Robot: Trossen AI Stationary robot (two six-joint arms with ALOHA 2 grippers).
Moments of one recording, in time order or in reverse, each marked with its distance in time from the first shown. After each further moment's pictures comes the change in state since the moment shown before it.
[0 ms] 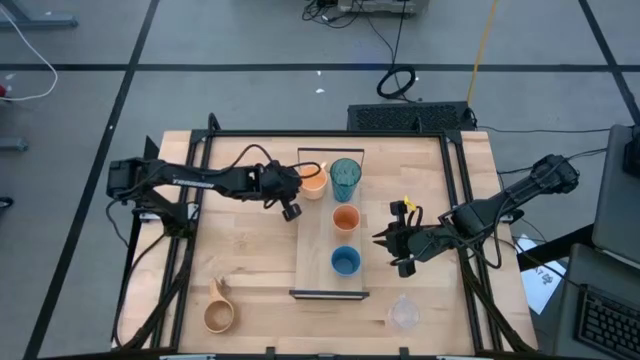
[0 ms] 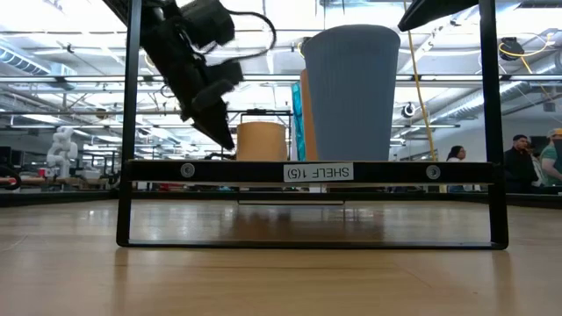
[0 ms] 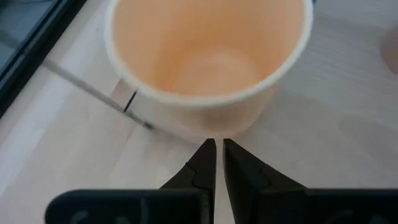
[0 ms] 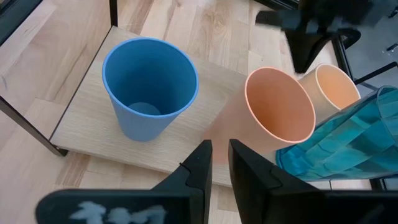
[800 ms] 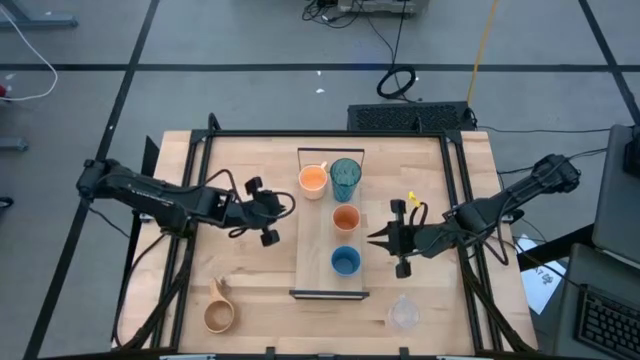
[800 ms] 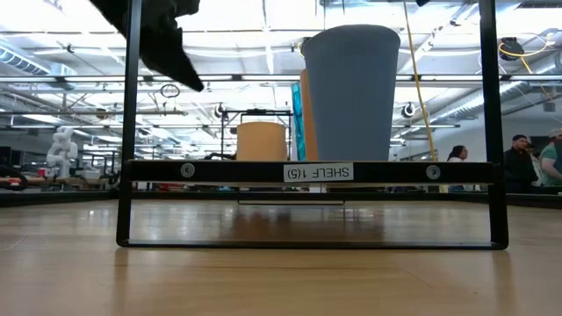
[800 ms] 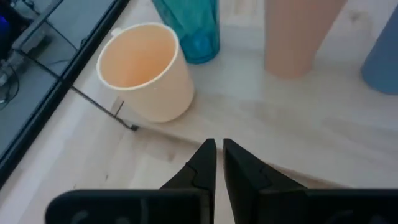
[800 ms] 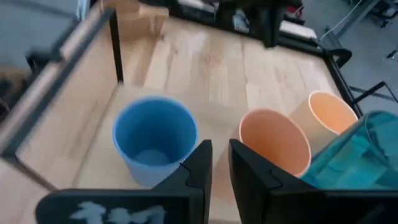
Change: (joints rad) left arm -0.354 -0.271 -0.029 -0.179 -0.248 -0.119; right arm 0.000 -0.020 0.000 0.142 0.000 0.055
